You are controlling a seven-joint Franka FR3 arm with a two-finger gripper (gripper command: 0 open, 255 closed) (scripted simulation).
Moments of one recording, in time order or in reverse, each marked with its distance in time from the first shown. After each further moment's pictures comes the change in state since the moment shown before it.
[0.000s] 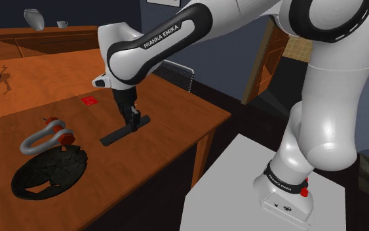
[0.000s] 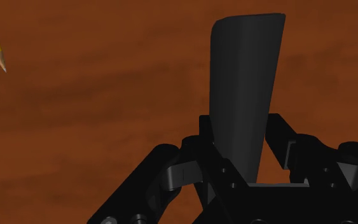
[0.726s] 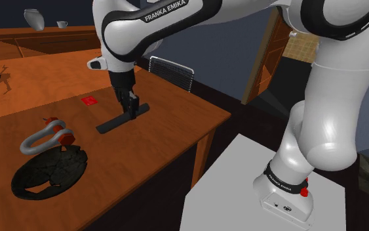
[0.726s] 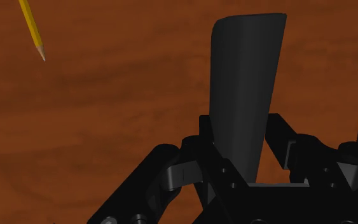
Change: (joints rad) arm -0.002 -0.054 0.001 0.077 0.005 -0.131 0.000
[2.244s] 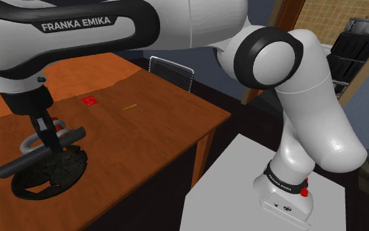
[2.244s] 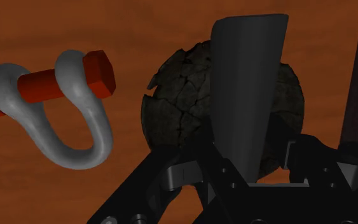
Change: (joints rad) arm 0.264 0.494 0.079 0.777 -0.079 -0.277 0.321
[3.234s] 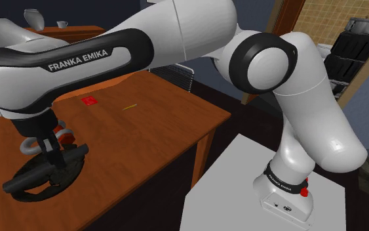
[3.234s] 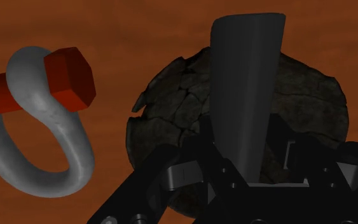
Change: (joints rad) arm 0.005 0.034 -0.002 -0.090 -0.005 0.125 0.010
